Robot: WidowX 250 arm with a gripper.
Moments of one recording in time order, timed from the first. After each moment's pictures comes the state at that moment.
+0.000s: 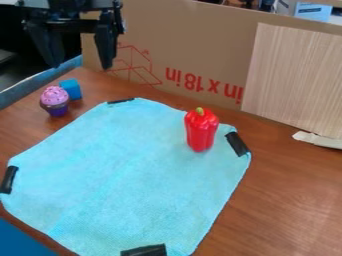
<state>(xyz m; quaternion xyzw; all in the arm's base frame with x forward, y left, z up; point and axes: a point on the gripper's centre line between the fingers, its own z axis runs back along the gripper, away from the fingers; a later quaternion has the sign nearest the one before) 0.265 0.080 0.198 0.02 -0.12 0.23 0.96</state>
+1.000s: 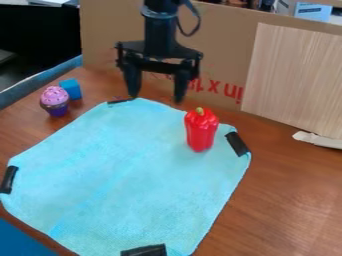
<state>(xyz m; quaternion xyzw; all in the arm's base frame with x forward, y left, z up) 0.336 0.024 0.133 0.04 -0.06 0.19 0.98</state>
